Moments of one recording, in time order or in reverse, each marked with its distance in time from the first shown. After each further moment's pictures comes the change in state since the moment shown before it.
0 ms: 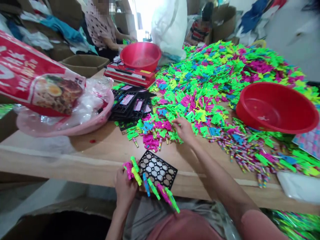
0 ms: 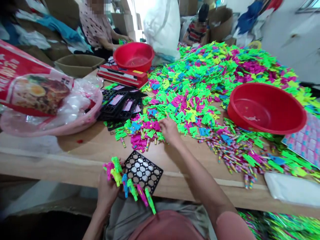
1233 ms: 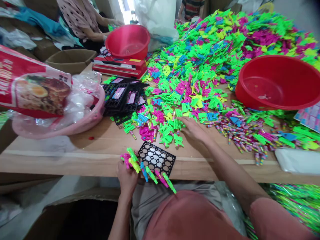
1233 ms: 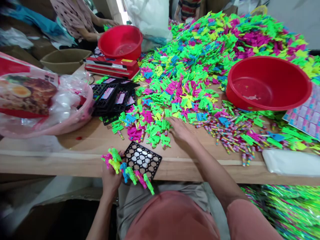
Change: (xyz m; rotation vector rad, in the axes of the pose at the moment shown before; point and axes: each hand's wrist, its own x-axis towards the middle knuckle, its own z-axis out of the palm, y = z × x) left_hand 0.008 0.025 -0.015 0.027 -0.047 0.010; right_hand -0.061 0.067 -0.025 -0.061 -0.219 -0.119
